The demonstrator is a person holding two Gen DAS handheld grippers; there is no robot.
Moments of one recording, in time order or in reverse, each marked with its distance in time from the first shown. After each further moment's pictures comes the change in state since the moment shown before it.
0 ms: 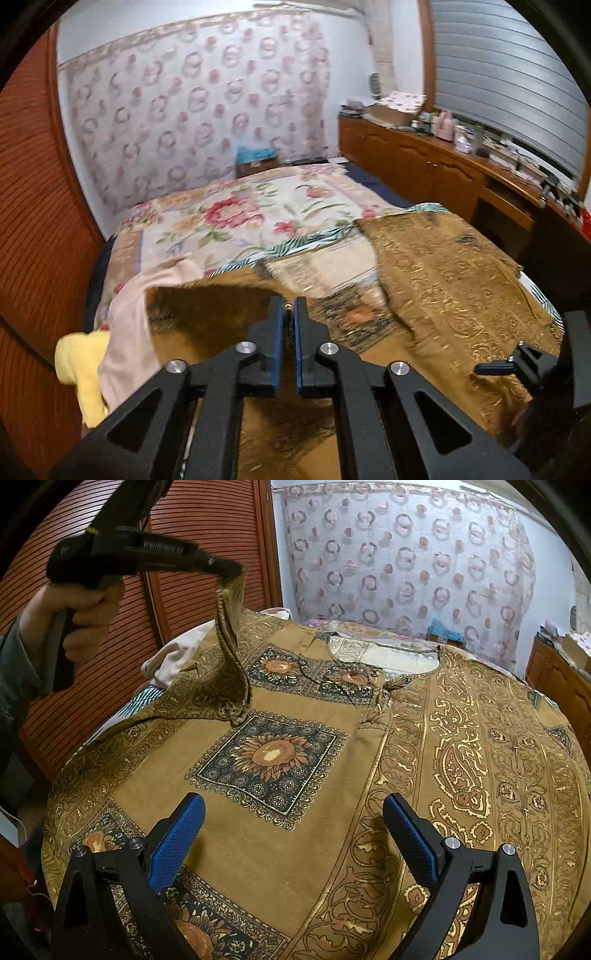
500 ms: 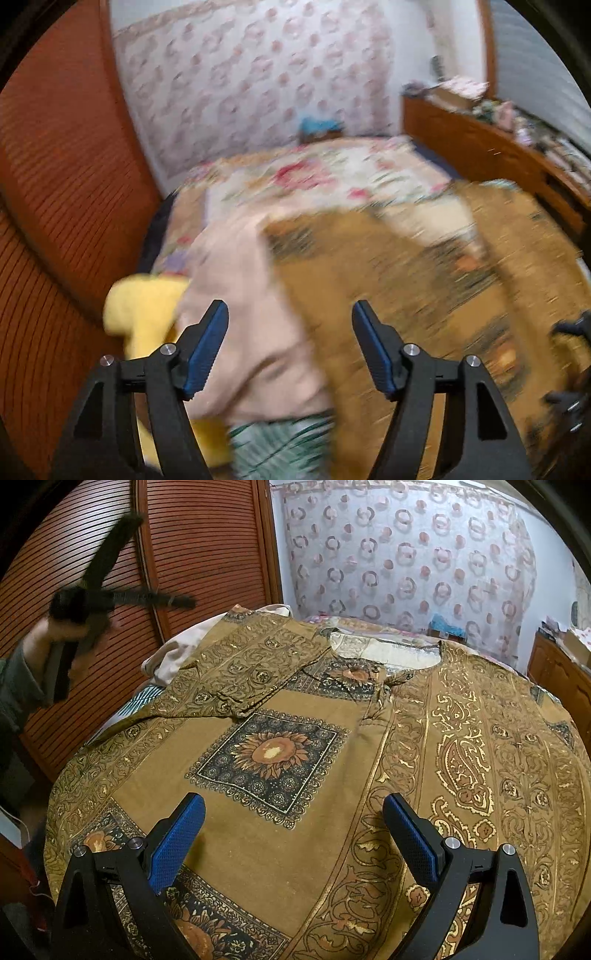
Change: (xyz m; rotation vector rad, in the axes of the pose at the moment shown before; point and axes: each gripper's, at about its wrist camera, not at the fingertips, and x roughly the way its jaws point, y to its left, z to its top) left arm 0.003 0.102 -0.074 -0.125 0.131 0.234; right arm 0.006 -0.005 0.003 0.008 0.017 0.014
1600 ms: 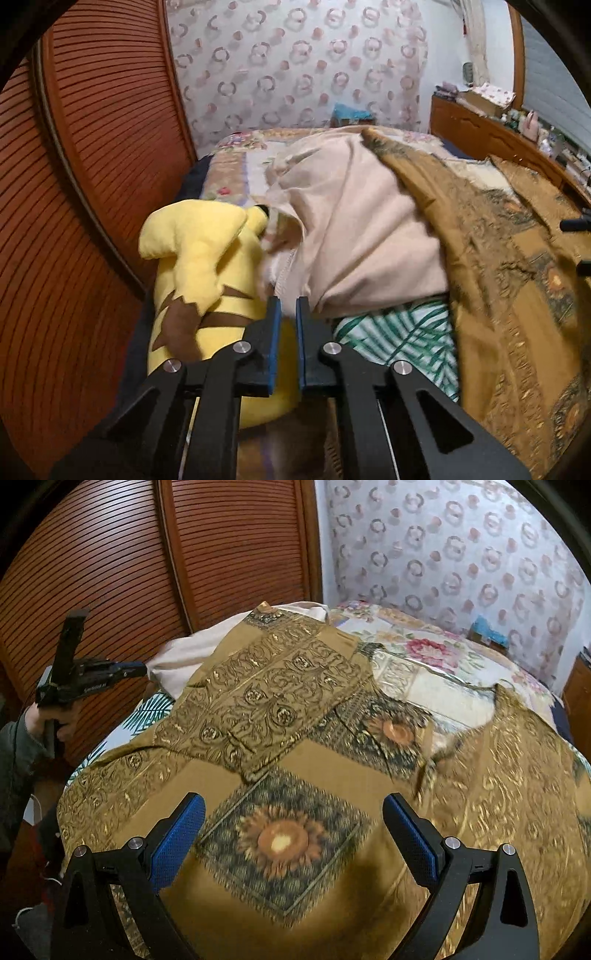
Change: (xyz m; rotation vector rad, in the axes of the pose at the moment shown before) left arm 0.003 0.077 -0.092 -0.085 0.014 0.017; right arm 0.062 -0.009 0.086 -0.120 0.114 0.126
